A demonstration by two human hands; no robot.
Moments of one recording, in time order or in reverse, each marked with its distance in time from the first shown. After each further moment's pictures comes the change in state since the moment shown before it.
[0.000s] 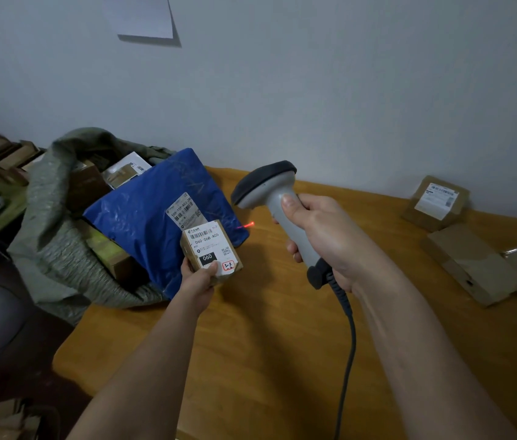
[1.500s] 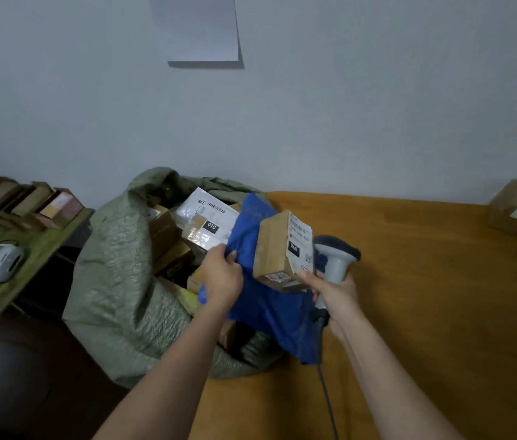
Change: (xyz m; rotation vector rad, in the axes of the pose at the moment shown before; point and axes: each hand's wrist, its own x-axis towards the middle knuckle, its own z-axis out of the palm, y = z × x) left_hand 0.105 0.194 -0.087 0.982 0.056 0.692; right_hand 0.173 0.084 0.238 0.660 0.514 0.293
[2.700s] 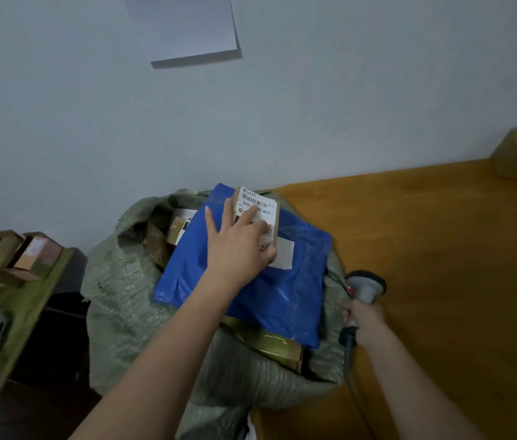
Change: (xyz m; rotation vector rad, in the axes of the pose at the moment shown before) left_hand 0.111 0.002 -0.085 0.803 -0.312 0.782; right_hand 0.038 0.099 0.076 0.137 0.454 0.346
